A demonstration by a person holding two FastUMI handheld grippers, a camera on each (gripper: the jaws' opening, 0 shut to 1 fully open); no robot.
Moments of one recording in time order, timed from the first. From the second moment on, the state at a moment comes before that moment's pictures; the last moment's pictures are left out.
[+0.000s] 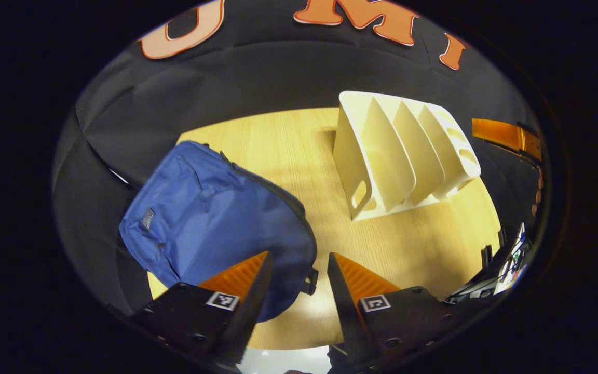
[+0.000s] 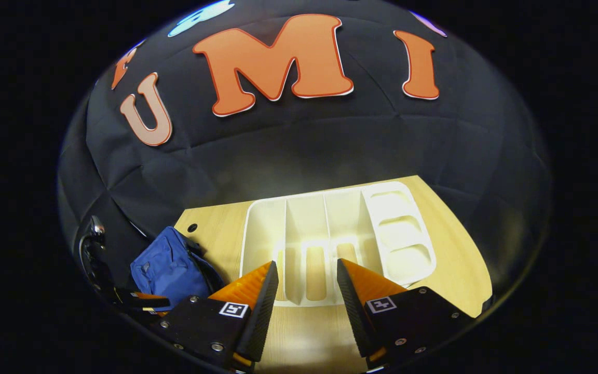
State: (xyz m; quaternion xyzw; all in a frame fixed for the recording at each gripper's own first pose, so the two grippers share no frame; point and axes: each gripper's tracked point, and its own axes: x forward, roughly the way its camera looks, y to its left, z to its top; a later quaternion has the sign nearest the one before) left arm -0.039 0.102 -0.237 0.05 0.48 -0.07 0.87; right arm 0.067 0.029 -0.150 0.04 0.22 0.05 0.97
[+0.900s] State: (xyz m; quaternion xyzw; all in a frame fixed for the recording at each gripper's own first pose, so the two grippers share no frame) left arm 0.016 0.018 -0.033 0.02 0.10 0.00 0.99; right arm 0.045 -0.009 -0.043 0.00 0.01 0.03 1.00
